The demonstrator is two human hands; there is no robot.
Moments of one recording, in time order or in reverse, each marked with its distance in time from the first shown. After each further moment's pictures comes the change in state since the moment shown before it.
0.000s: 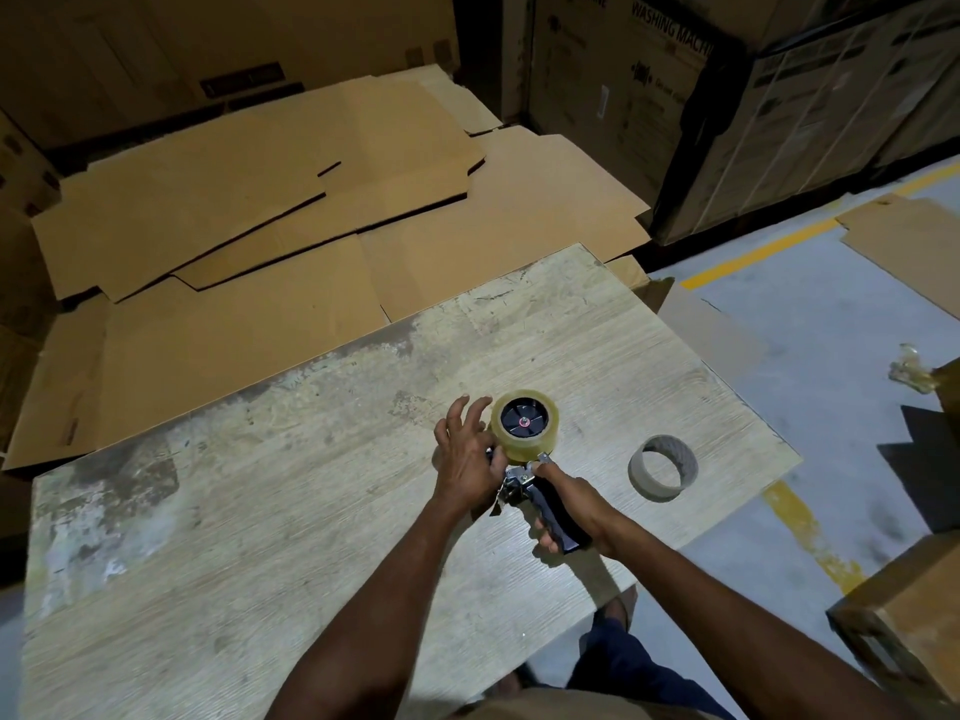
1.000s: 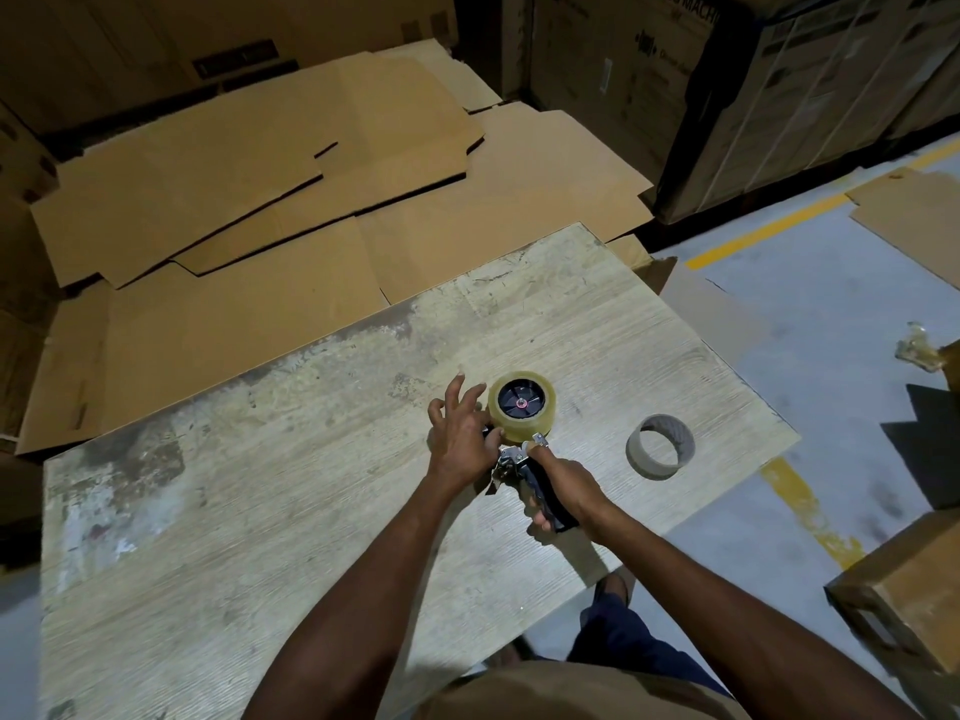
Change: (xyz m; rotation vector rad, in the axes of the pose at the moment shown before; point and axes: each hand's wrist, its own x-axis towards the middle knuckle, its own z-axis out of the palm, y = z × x) left_hand 0.005 0.005 -0.015 0.100 -0.130 -0.059; right_hand -0.017 0.001 0.015 -0.057 0.115 -0.120
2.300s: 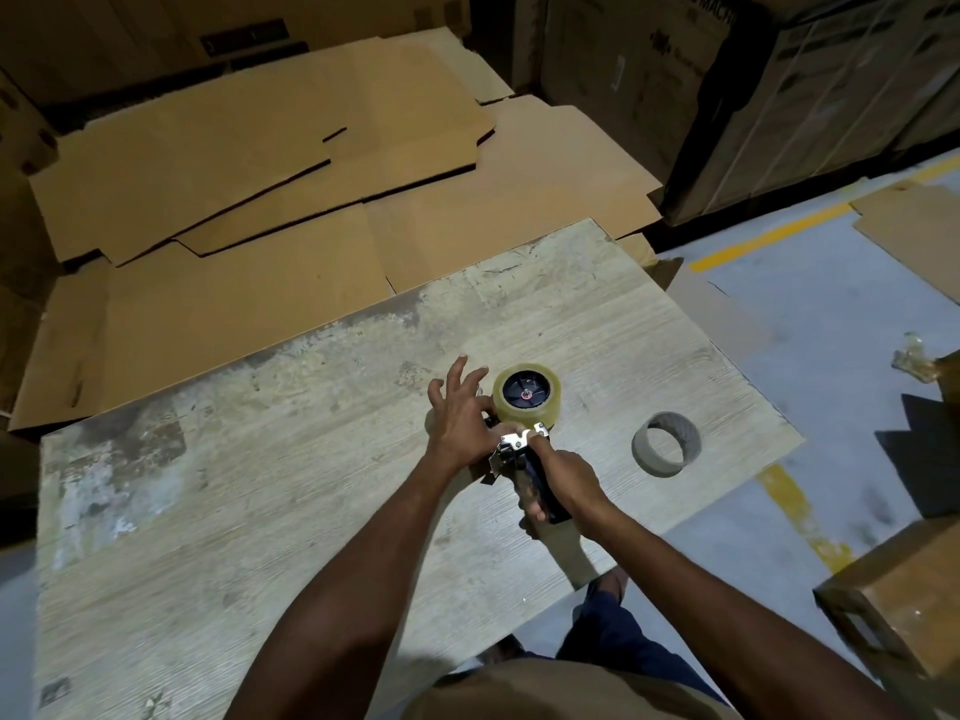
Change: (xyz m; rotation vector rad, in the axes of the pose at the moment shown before) left_hand 0.009 -0.011 -0.010 0.039 -0.040 0.025; right_hand -0.014 -0.012 0.019 -0.042 0.121 -0.036
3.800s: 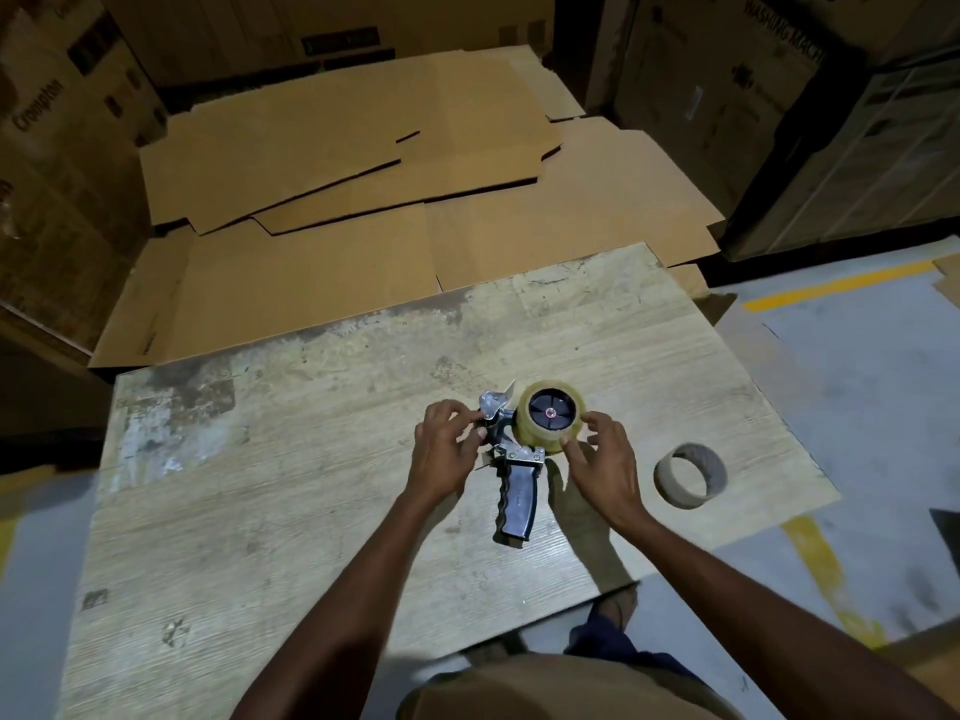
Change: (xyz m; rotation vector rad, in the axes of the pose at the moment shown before) left_hand -0.073 -0.031 -0.005 -0.387 0.252 -0.205; right_hand 0.047 0.016 -0.026 -0.424 0.284 -0.625
